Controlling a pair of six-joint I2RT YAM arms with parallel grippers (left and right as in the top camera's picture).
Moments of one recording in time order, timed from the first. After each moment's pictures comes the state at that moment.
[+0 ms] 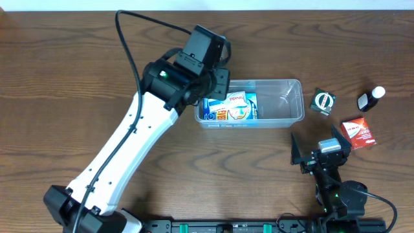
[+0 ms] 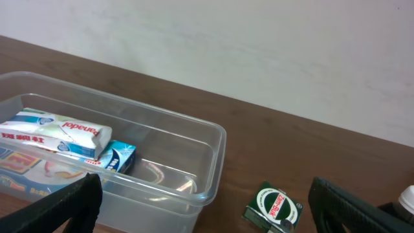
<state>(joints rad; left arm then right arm) -0.59 1.63 1.71 -1.03 0.05 -0.37 0.03 0.01 0.01 -0.06 -0.15 -0.16</state>
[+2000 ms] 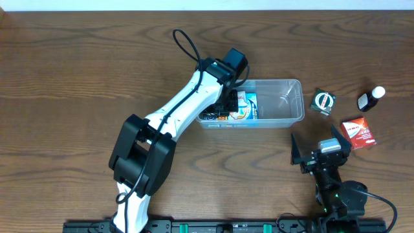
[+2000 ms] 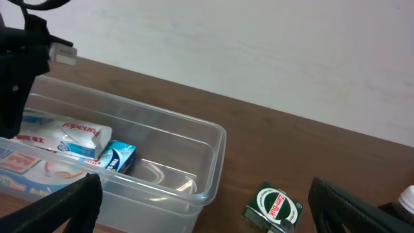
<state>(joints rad) -0.62 2.06 1.67 -1.09 0.08 -0.64 0.03 0.01 0.01 -0.06 -0.15 -0.16</state>
